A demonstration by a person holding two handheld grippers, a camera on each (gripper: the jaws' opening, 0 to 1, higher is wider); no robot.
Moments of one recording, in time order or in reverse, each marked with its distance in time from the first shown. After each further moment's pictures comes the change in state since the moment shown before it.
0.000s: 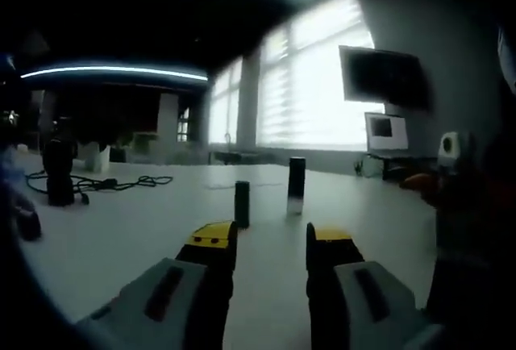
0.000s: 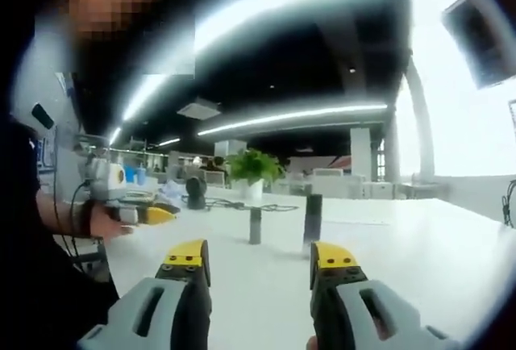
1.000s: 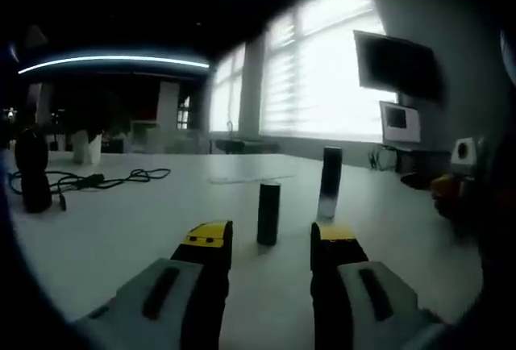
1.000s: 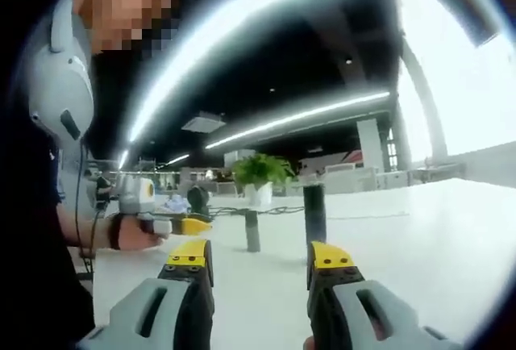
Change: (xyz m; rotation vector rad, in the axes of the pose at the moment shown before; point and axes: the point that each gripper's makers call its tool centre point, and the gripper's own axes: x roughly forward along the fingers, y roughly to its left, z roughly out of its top) left arm 0.089 0.039 -0.018 -0.007 0.073 -0.007; right arm 0.052 -0.022 -0.018 0.123 -0.040 0.072
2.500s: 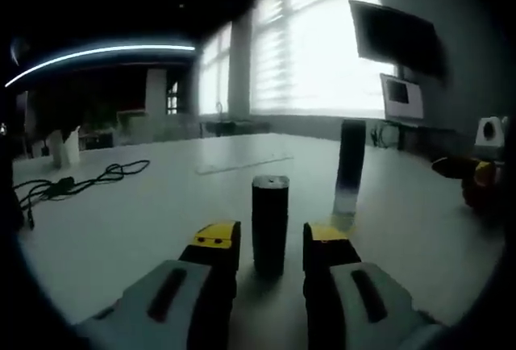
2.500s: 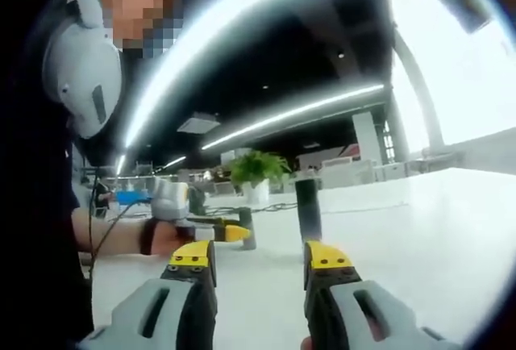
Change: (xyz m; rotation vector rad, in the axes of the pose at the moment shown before) left arm 0.081 -0.004 -0.022 0.059 0.112 -0.042; right arm 0.003 -0.008 -0.003 0.054 0.013 -0.018
